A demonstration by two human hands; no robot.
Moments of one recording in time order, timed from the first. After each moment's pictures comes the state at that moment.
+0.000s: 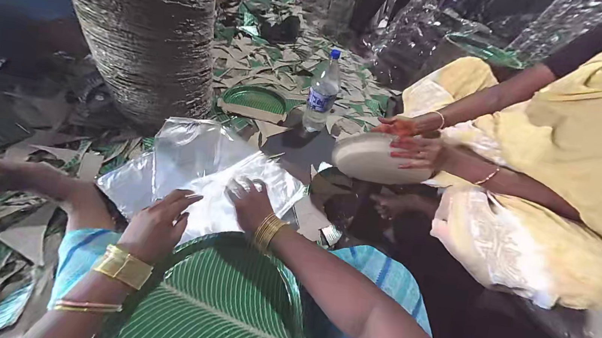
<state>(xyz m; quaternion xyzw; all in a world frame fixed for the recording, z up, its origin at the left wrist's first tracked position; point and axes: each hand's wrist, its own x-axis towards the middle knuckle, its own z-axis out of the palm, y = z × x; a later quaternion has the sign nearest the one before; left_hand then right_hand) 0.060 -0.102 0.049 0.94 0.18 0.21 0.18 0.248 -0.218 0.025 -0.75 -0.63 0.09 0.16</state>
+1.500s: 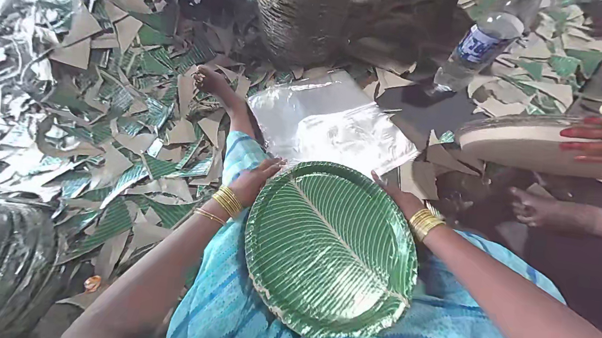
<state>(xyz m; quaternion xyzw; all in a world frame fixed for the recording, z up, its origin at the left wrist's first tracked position) -0.055 -0.117 0.003 0.90 0.31 -0.04 0.30 0.276 -0.314 -0.007 -0.79 -0.50 0.35 -0.06</state>
